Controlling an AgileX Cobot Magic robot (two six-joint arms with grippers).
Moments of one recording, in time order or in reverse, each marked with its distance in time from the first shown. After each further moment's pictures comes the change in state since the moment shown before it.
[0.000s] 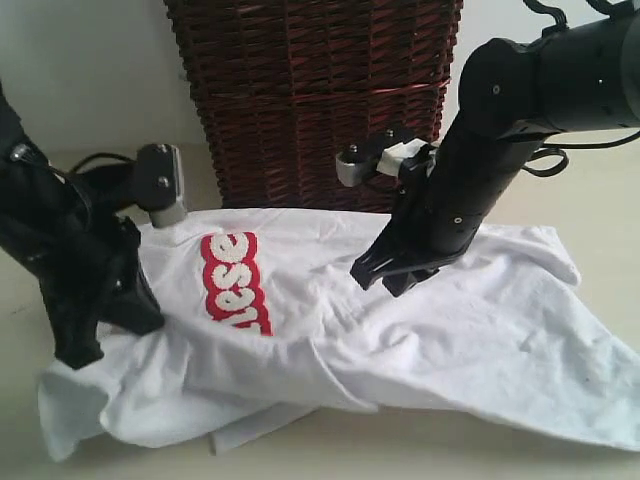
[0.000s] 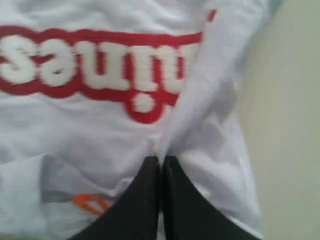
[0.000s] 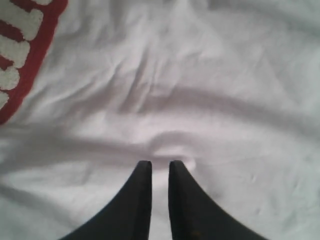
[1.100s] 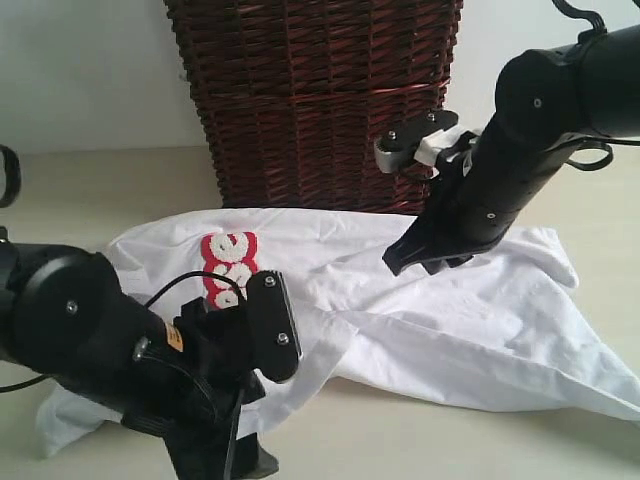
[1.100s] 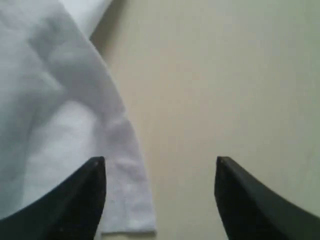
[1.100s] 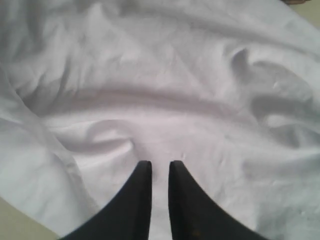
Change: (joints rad) left arm -0.425 0.058 0.280 -0.142 -0.533 -0.123; right arm -0.040 -0.062 0.085 -0.176 -0.127 0.164
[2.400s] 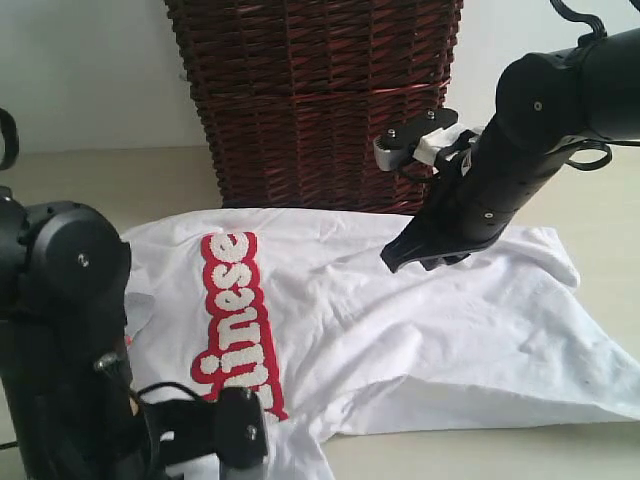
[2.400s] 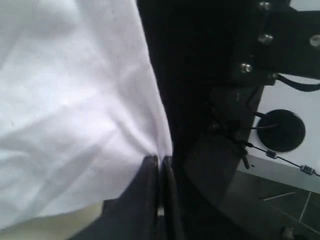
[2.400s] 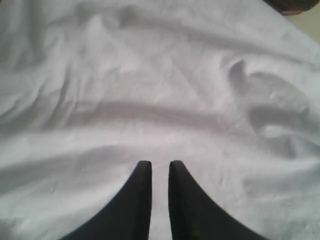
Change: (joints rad) left arm 0.015 0.004 -0.077 -0.052 0.822 -0.115; right arm 0.000 0.000 0.004 0.000 -0.033 0.000
